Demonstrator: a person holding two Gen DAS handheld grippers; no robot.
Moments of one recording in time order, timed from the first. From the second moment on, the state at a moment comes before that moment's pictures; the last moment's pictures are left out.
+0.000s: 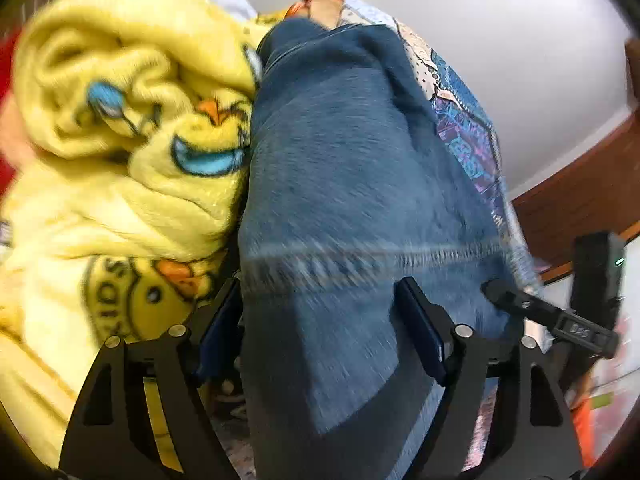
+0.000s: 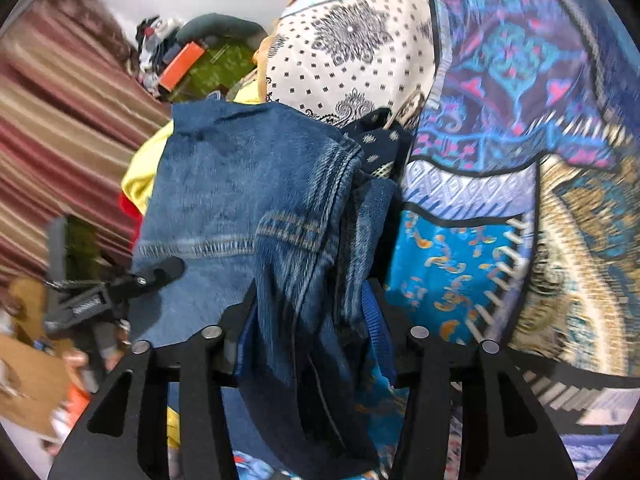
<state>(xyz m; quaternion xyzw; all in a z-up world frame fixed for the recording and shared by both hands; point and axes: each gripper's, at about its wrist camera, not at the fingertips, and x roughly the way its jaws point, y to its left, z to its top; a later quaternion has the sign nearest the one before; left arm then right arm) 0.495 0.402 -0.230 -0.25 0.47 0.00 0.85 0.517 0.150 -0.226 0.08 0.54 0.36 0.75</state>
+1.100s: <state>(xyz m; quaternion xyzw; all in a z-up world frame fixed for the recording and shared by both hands) 0.244 0.246 0.017 -0.06 0.19 0.06 0.98 0.283 0.049 0.024 0.03 0.25 0.39 0.89</state>
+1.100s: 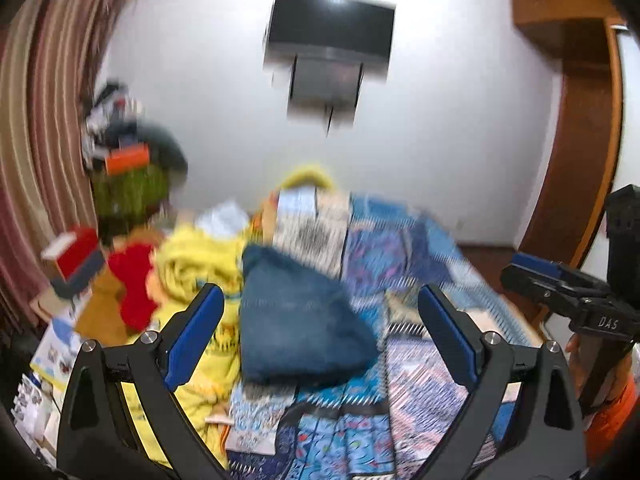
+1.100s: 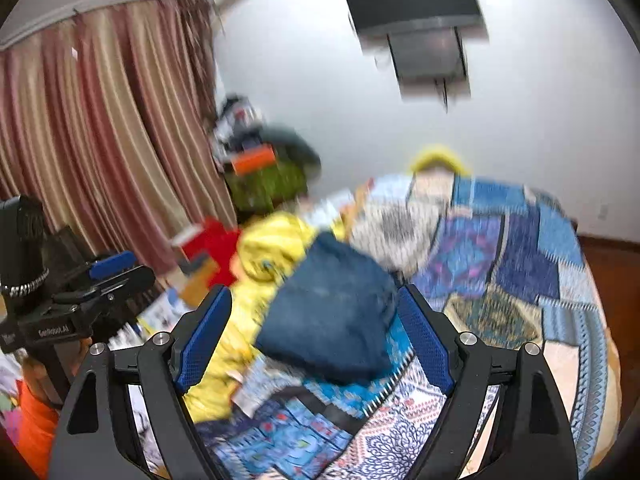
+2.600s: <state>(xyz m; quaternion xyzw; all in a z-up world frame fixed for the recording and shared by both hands) 0.111 0.162 0.011 -0.03 0.05 0.12 0.99 0.149 0.006 0.034 0.05 0.10 0.32 0.94</state>
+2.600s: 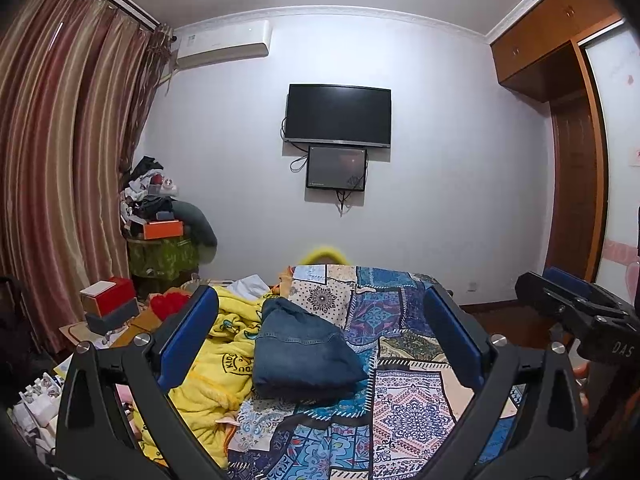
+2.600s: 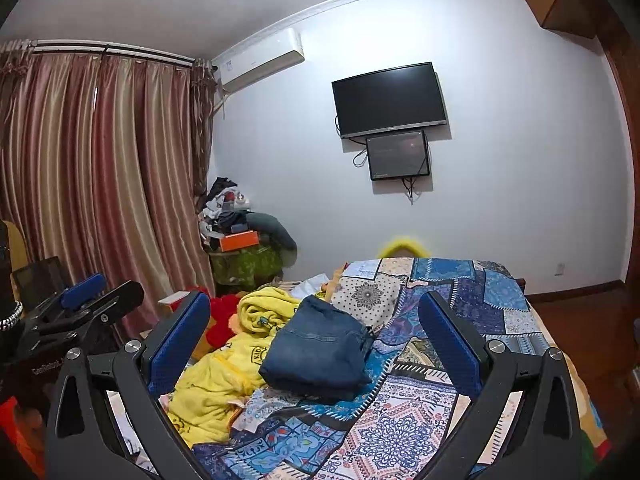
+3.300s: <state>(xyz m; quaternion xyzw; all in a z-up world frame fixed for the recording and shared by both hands) 0.115 0.163 0.009 -0.03 0.06 0.11 0.99 0.146 0.002 0.035 0.04 0.10 0.31 0.94</state>
